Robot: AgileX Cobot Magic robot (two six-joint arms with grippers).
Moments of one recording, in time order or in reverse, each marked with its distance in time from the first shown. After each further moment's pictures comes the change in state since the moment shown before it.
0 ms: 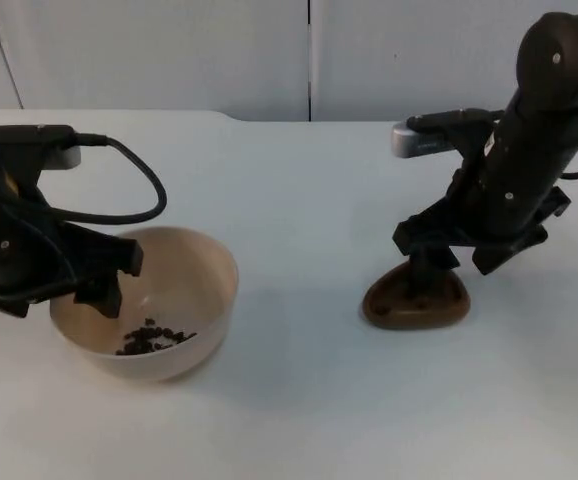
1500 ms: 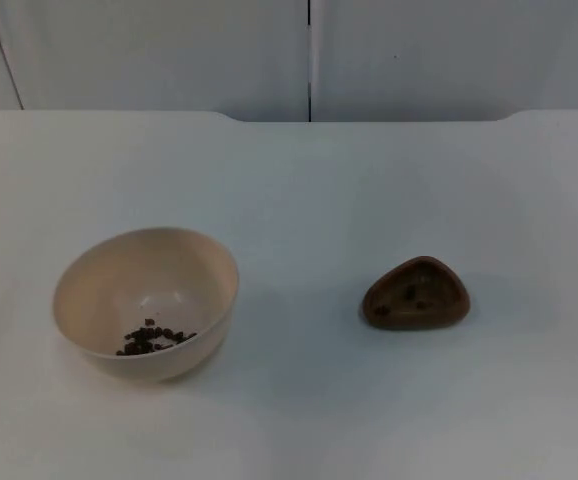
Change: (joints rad) right arm 0.000 -0.681 0.001 0.033 0.186 -0.021; left arm 0.000 -0.971 0.002 0.004 0.308 0.058
